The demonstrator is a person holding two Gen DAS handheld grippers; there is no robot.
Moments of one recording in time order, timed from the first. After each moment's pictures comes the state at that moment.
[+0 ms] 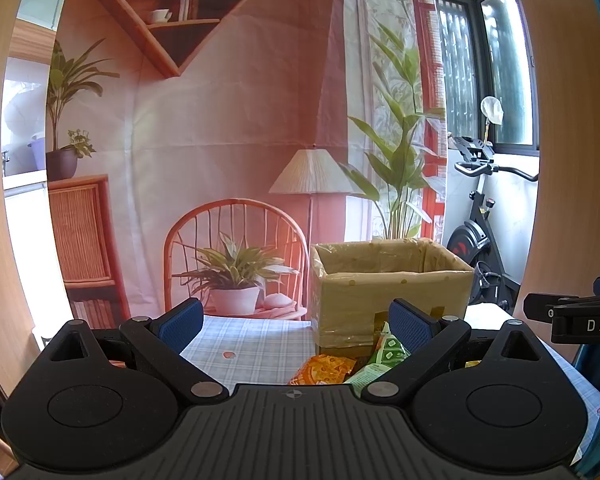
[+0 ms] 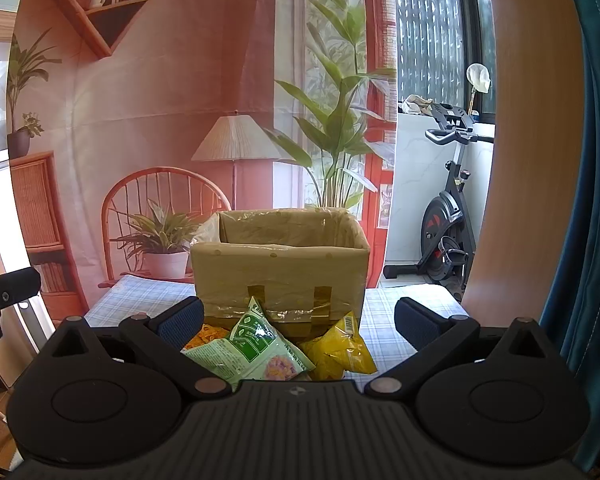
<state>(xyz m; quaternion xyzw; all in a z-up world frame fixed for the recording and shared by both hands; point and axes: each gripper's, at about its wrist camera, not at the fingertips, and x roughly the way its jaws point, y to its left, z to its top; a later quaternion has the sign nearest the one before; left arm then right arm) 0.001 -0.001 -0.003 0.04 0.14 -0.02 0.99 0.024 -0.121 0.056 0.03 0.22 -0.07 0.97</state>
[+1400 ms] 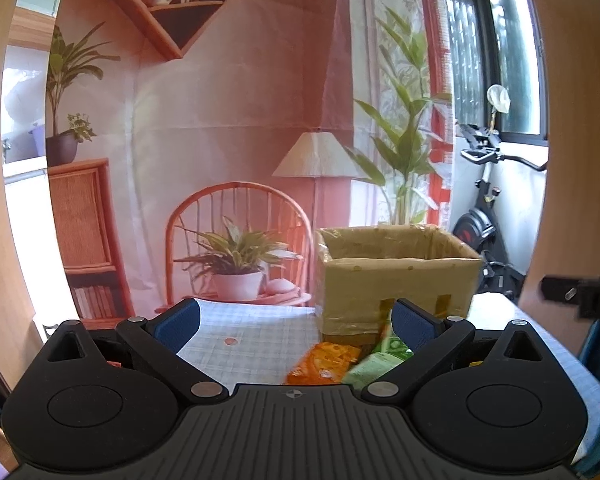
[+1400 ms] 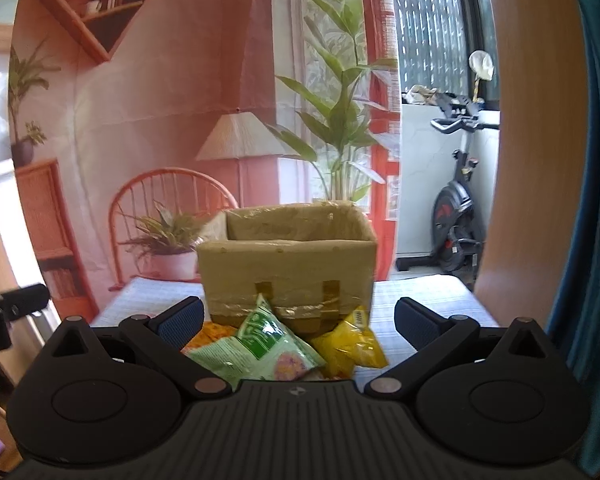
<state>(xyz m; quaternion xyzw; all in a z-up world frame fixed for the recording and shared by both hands) 0.020 0.004 -0.011 0.04 0.16 -0.01 0.99 0.027 -0.140 0.050 0.06 0.22 -0.04 0.97</state>
